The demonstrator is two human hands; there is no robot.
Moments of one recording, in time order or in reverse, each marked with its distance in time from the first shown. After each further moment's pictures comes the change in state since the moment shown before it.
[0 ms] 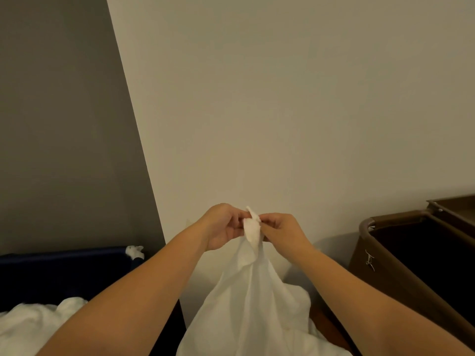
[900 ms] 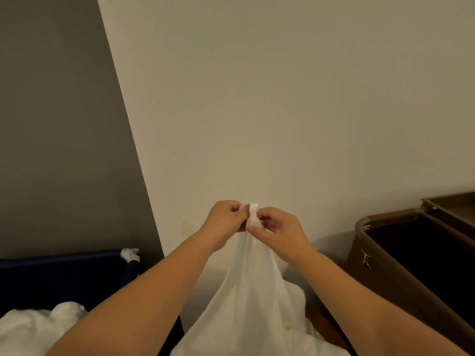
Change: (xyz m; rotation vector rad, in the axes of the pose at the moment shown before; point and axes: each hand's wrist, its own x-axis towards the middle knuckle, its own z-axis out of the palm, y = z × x) left_hand 0.015 -0.009 0.012 0.318 0.205 0.305; right_hand -0.009 -0.003 -0.006 -0.075 0.068 -0.227
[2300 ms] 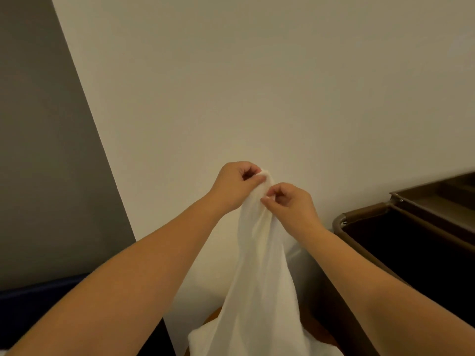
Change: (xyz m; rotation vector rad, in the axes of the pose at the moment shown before) left_hand 0.024 0.090 0.038 0.267 -0.052 0.484; right_hand 0.016 -0.036 -0.064 -0.153 0.290 0.025
